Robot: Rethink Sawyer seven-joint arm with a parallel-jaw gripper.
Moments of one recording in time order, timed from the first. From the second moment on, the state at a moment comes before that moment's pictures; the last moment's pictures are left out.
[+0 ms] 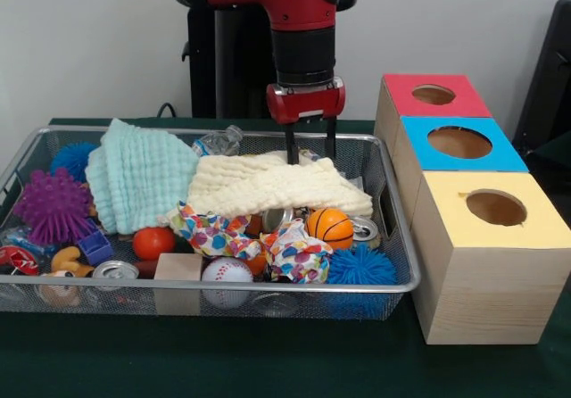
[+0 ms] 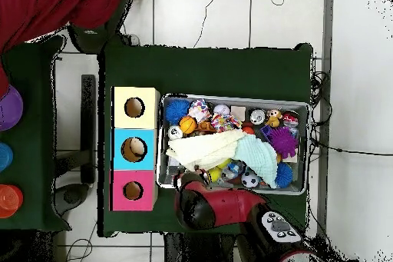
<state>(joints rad) -0.42 -0.59 0.14 2.08 -0.43 -0.09 1.57</state>
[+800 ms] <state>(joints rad) -0.42 -0.63 0.14 2.10 -0.43 -0.09 1.57</state>
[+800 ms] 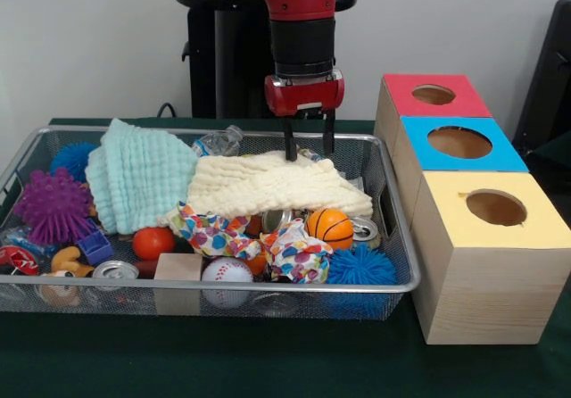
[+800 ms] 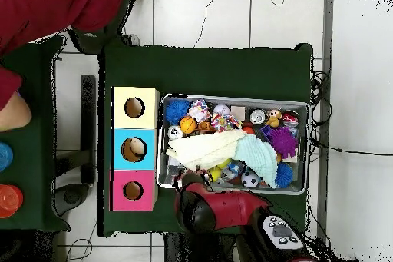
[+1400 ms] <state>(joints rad) -0.42 -0.63 0.12 2.10 -0.43 -0.10 1.57</state>
